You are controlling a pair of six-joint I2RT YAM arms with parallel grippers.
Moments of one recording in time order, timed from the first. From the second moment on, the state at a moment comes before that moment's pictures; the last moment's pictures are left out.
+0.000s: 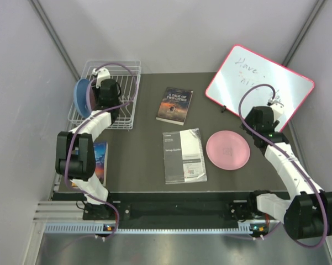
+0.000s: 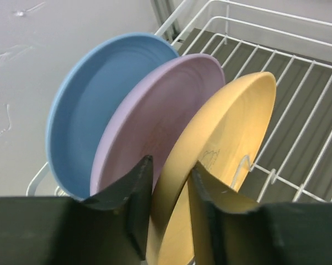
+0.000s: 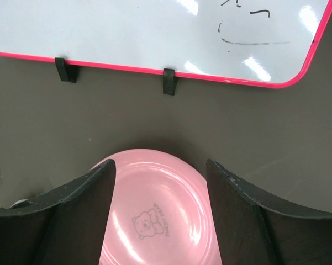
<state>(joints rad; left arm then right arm) -0.12 1.71 1.17 0.25 -0.72 -0.02 0.10 1.08 0.78 -0.36 0.37 0.55</state>
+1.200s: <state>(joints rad) -0.37 1.69 1.06 0.92 -1.11 0.67 0.10 1.03 0.77 -0.36 0.34 0.51</state>
